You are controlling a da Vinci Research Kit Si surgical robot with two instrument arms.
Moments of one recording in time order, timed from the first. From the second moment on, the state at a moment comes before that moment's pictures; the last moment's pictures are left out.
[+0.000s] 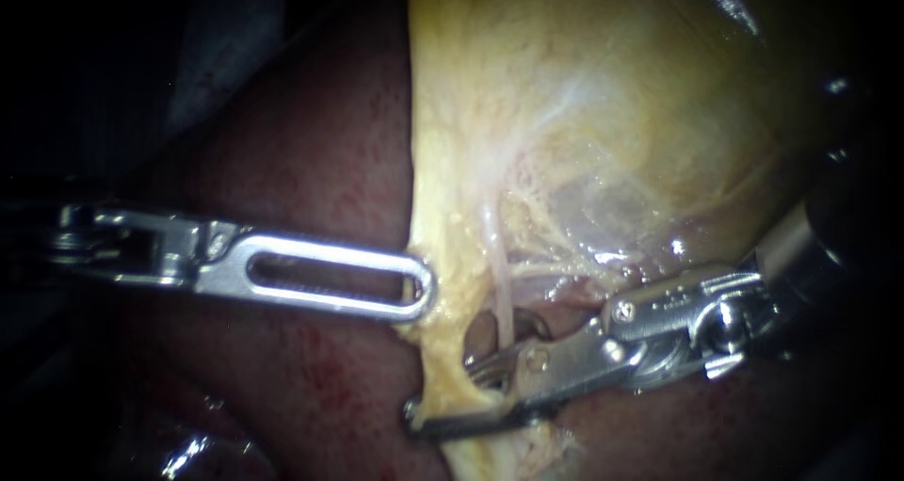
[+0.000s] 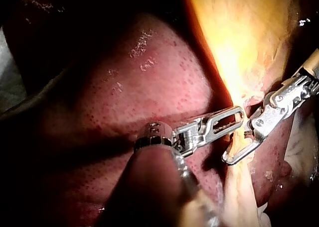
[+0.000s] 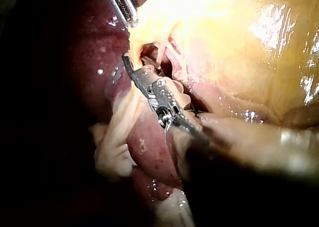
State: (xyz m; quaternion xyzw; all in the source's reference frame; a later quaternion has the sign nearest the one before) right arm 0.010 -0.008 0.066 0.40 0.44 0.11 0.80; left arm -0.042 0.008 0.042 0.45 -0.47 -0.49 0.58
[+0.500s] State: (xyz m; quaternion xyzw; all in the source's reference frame) right arm 0.008 -0.006 0.065 0.36 0.46 0.11 0.81; left arm -0.042 0.008 0.042 0.45 -0.47 -0.49 0.58
